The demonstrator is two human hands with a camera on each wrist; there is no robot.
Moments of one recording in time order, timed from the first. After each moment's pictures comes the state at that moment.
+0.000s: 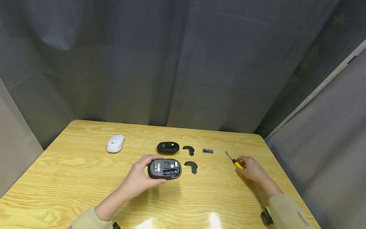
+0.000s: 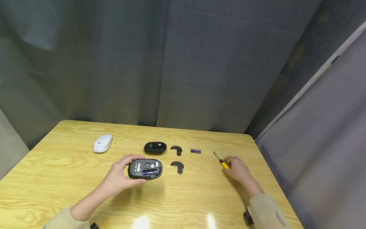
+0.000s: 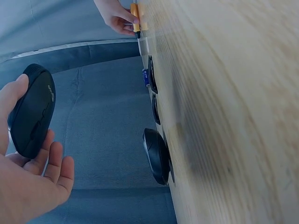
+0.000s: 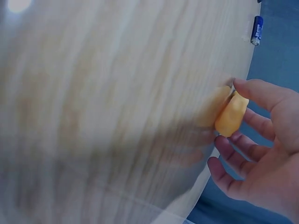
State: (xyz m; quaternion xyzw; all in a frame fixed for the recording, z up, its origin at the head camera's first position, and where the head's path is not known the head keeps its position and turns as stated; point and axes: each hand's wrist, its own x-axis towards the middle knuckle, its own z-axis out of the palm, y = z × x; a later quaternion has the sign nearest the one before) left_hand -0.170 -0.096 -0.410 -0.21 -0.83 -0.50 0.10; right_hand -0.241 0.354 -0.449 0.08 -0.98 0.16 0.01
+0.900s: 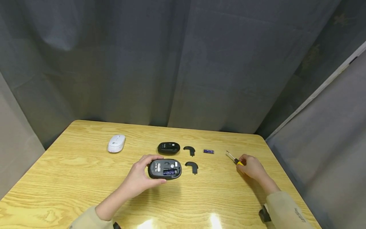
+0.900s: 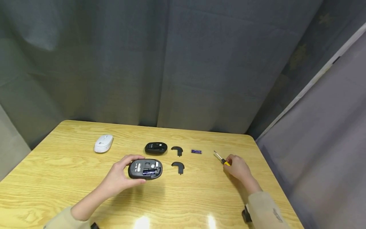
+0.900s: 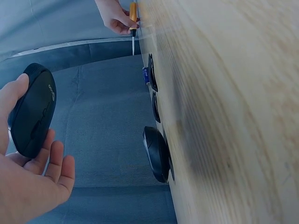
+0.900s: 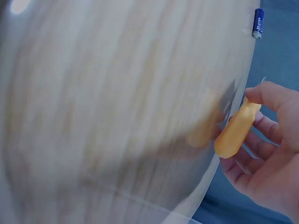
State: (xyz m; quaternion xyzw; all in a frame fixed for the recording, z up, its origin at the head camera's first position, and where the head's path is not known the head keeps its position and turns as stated) left_hand -0.169 -0.097 -0.408 -0.20 -0.83 -0.51 0.09; right_hand -0.254 0.357 -0.456 0.05 -0.98 0.19 0.03
